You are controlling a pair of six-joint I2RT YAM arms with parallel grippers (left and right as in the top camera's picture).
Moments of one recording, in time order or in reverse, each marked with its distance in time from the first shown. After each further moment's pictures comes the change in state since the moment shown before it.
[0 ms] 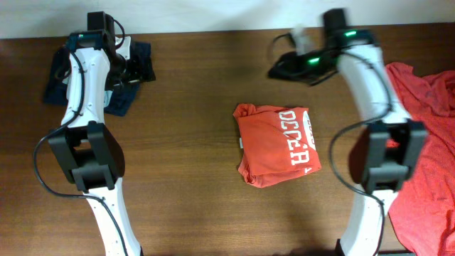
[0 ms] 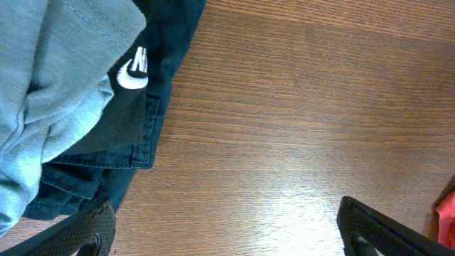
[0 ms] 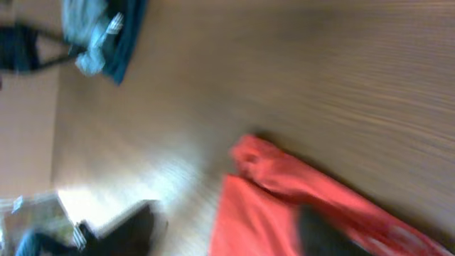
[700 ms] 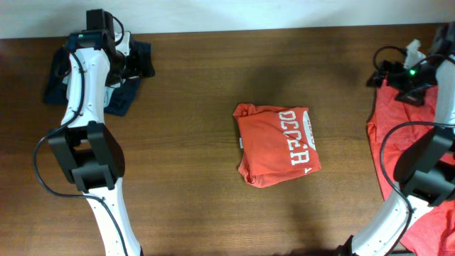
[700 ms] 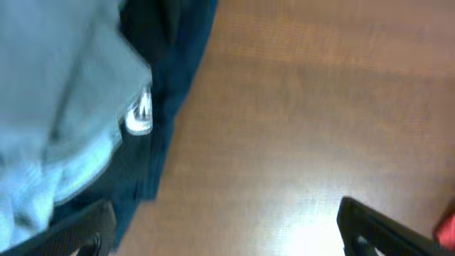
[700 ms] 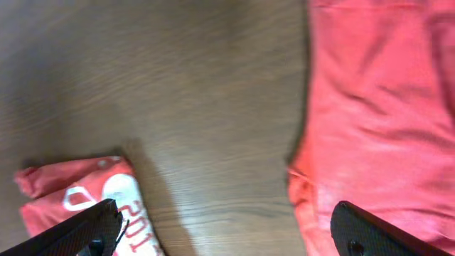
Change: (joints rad) left arm 0.000 0.000 0.000 0.101 0.000 0.000; right arm -0.439 -0.011 0.016 -0.151 0.420 0.000
